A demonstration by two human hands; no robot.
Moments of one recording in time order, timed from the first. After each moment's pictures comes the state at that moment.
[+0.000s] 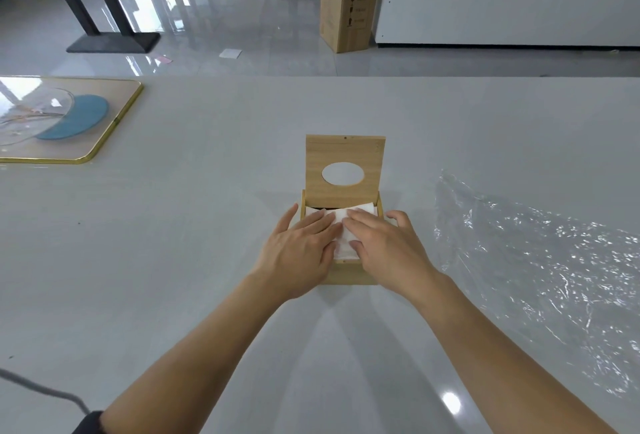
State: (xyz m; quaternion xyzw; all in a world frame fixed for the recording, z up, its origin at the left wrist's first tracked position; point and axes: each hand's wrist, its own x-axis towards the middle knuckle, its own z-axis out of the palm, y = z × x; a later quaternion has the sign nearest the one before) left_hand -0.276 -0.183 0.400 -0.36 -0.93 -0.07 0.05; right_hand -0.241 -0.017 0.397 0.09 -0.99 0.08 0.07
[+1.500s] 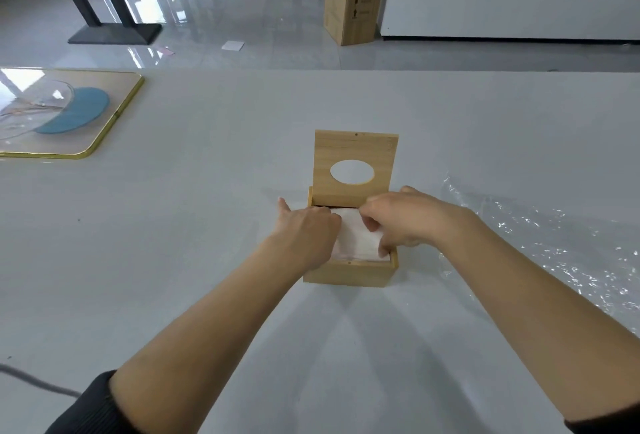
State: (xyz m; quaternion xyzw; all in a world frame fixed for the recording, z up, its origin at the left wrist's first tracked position) left_hand -0.297 -0.161 0.441 -0.29 -0.94 0.06 -0.15; right_hand -0.290 -0.007 0.458 0.13 -0.96 -0.04 -0.26
